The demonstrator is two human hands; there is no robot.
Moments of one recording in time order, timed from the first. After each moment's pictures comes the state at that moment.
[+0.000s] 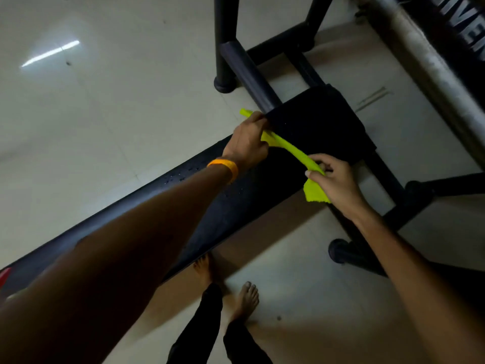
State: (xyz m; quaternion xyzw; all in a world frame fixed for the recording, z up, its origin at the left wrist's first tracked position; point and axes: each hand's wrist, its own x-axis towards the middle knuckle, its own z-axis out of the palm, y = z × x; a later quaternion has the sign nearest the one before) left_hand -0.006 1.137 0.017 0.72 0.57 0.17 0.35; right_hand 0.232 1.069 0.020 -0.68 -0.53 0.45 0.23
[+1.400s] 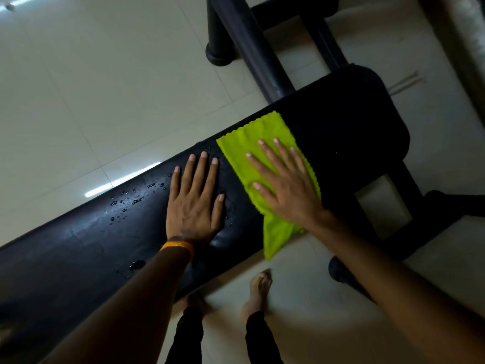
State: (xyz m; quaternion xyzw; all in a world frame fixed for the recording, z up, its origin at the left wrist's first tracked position) left_hand -0.036 1.064 -0.169 0.72 0.69 0.06 0.10; right_hand 0.190 1.143 -0.145 -0.47 -0.88 0.06 -0.04
